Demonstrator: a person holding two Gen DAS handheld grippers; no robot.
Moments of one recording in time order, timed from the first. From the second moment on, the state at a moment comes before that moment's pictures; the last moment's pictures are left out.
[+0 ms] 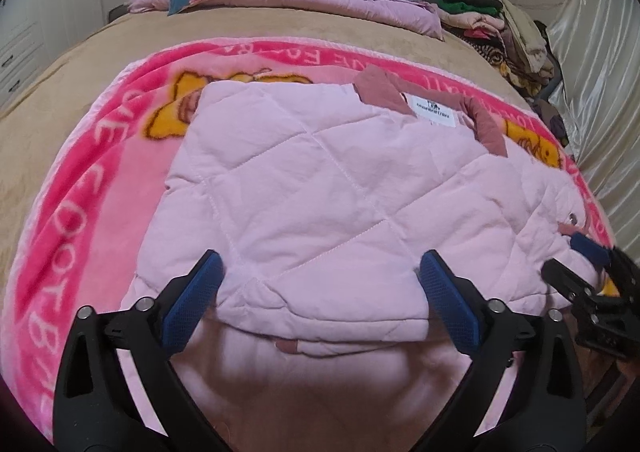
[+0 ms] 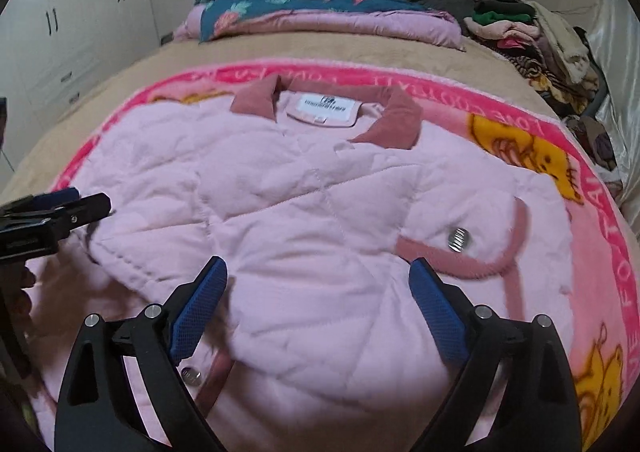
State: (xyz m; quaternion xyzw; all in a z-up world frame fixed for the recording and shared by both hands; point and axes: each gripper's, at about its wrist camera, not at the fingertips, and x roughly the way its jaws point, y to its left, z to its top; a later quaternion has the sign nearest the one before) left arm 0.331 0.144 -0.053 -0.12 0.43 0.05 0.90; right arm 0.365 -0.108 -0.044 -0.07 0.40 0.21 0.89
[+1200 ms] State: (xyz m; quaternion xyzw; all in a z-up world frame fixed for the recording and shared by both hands) left arm 0.207 0.116 0.037 -0.12 0.33 0.03 0.94; right arm 0.219 -0.215 0.040 0.03 0.32 0.18 0.93
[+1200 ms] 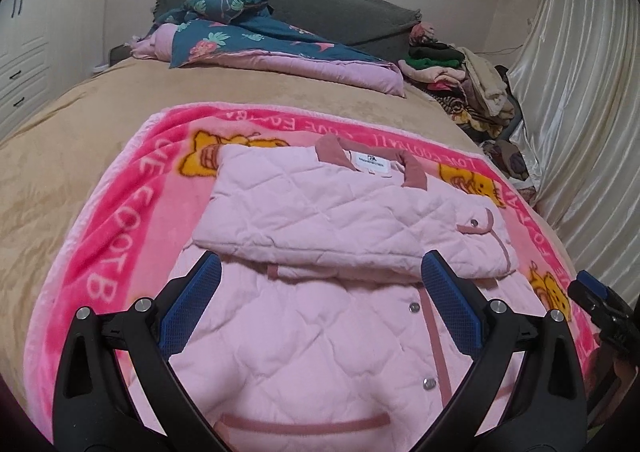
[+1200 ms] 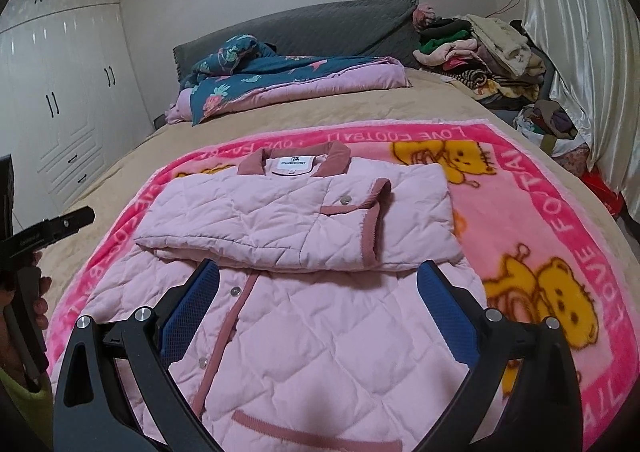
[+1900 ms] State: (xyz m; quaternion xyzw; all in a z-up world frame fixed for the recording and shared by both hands) left arm 0.146 0.108 0.064 -0.12 0.30 0.04 0.94; right arm 0.168 -0.224 0.068 0.03 0.30 0.20 0.93
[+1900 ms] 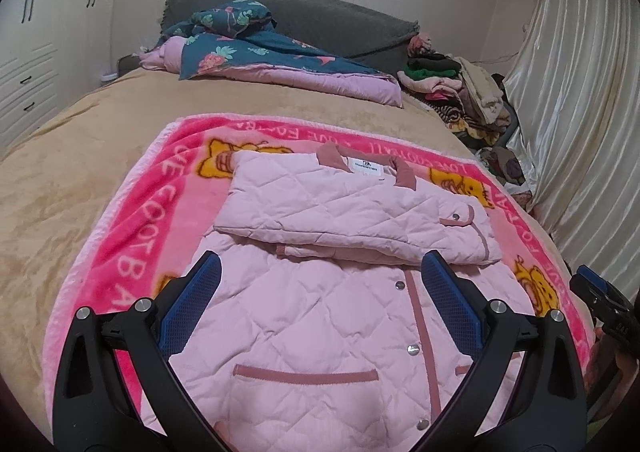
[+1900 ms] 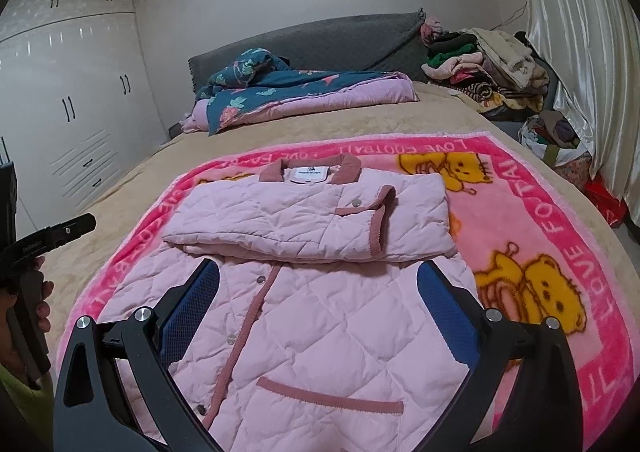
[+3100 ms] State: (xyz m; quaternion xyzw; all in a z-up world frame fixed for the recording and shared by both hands) left arm 0.088 0.100 0.047 -0.11 0.32 0.05 0.94; right arm 0.115 -0.244 0.067 0.00 0.31 0.20 0.93
